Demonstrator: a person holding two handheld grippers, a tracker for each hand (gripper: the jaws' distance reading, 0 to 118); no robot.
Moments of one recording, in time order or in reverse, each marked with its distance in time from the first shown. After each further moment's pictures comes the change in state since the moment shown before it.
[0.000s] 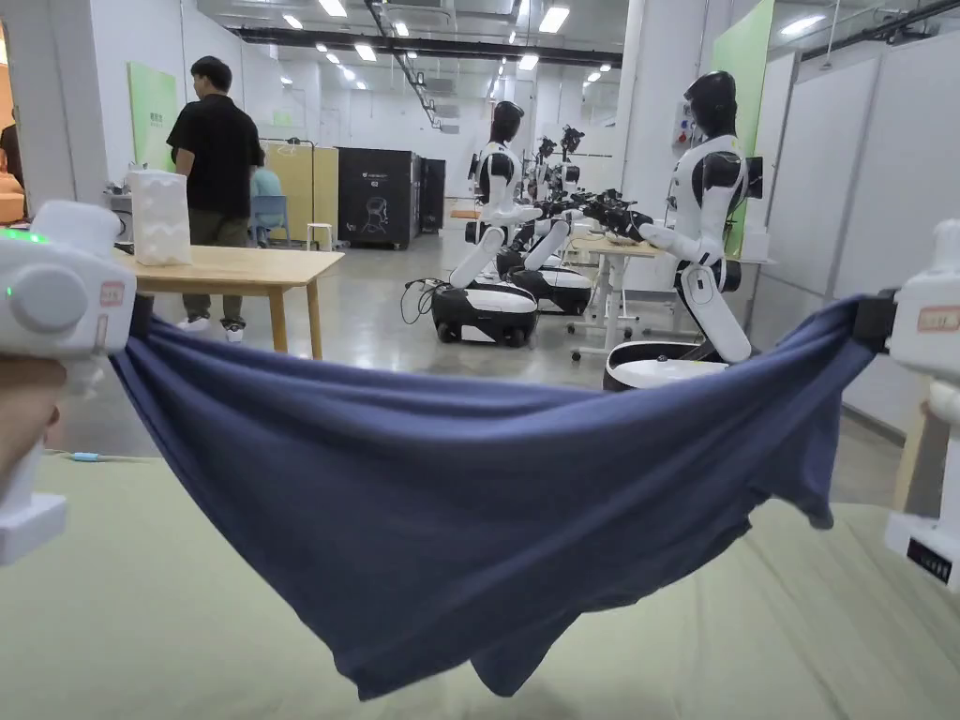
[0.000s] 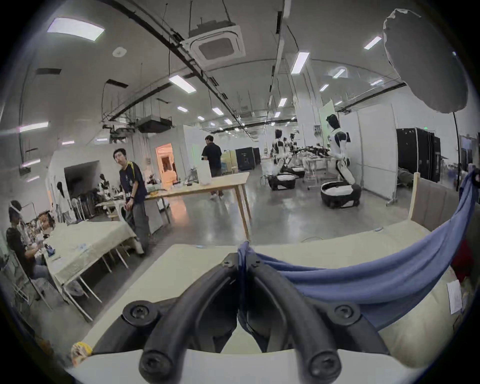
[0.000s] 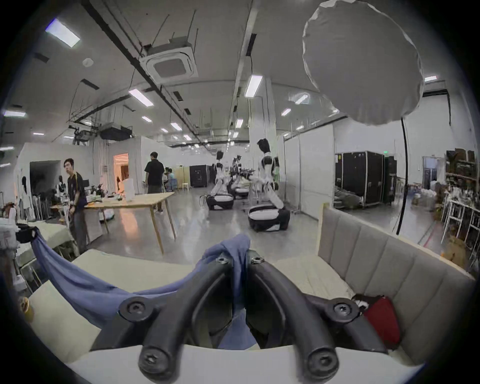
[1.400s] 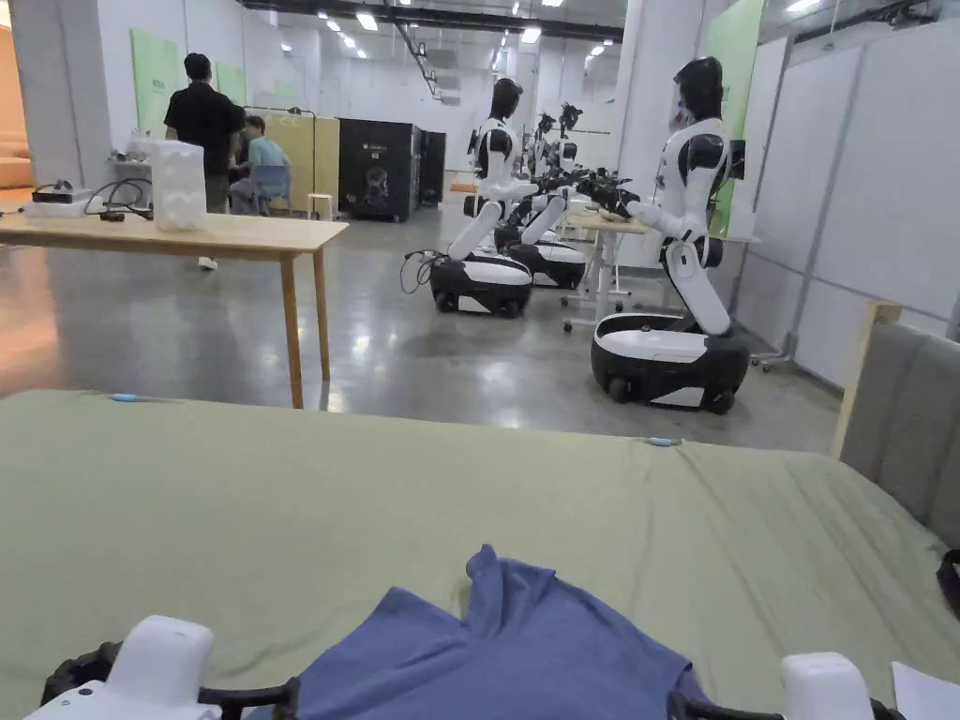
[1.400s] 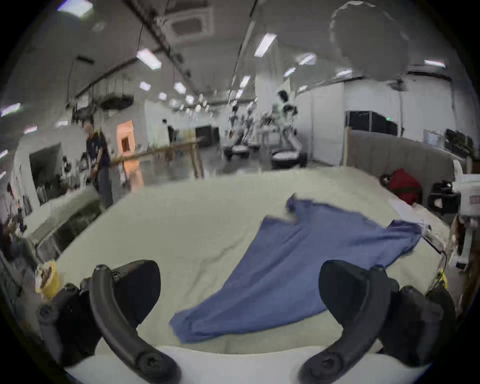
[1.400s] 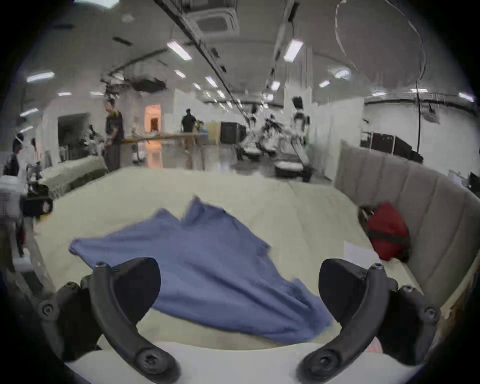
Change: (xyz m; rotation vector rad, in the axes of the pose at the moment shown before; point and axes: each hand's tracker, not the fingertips) left arm 0.088 -0.286 0.310 -0.027 -0.271 -0.082; right arm -0.055 -0.289 0.277 -0.160 0.192 0.142
